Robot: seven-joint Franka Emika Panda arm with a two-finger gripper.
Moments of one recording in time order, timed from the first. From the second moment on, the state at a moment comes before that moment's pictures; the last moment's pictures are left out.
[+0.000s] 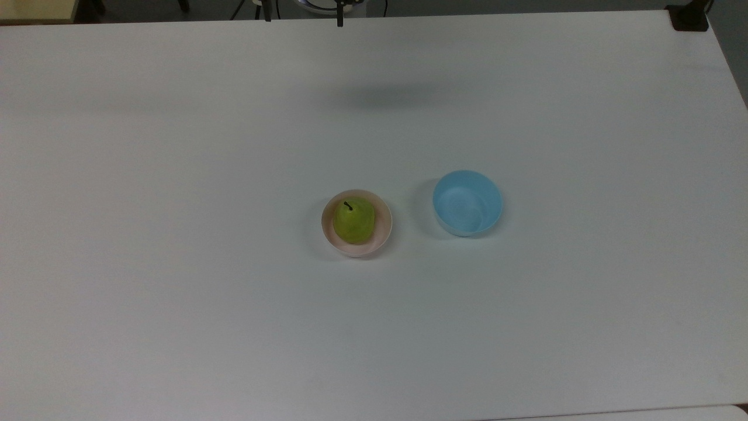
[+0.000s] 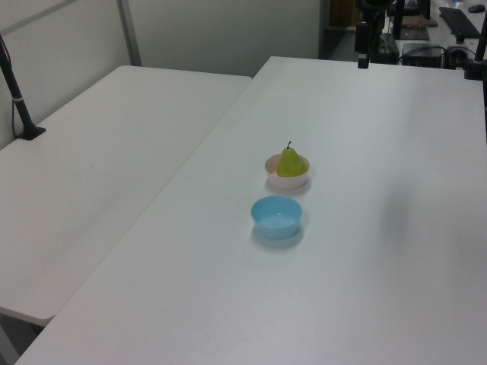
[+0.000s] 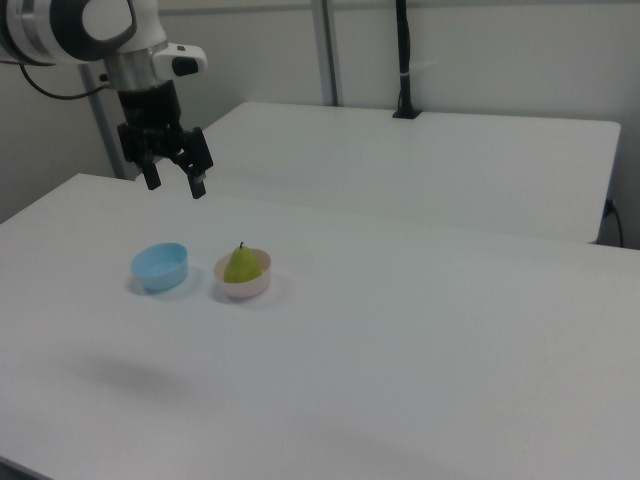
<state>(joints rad) 0.07 -0.02 -0.01 -1.64 -0.04 1.60 0.08</state>
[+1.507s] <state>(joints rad) 0.07 0.22 -0.01 -1.63 -0.04 1.89 -0.05</state>
